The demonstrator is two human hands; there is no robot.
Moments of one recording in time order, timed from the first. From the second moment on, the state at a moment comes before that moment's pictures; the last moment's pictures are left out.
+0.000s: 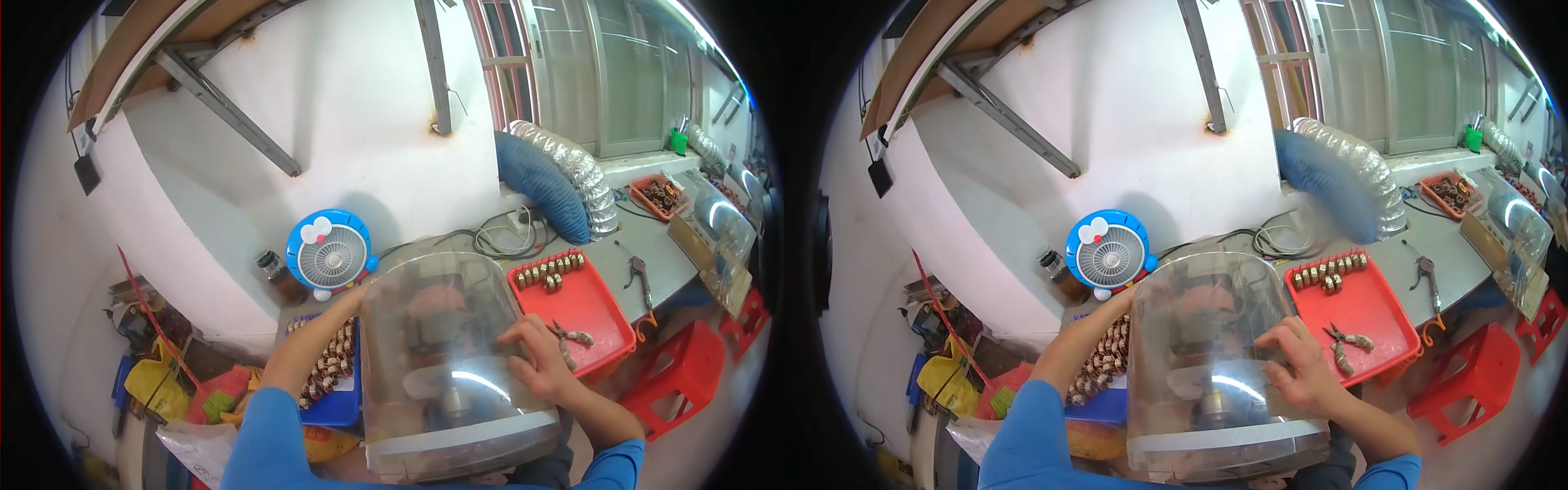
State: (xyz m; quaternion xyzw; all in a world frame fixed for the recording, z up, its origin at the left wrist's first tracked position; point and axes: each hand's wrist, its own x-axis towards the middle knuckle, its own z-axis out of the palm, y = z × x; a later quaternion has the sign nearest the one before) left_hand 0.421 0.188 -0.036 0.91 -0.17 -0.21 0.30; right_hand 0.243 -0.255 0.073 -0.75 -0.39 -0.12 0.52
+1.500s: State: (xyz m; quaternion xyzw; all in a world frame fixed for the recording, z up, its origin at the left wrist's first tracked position) left_hand 0.364 0.015 0.096 0.83 -0.38 0.21 0.35; right_hand 0.578 -0.142 0.266 -0.64 -0.16 -0.20 0.72
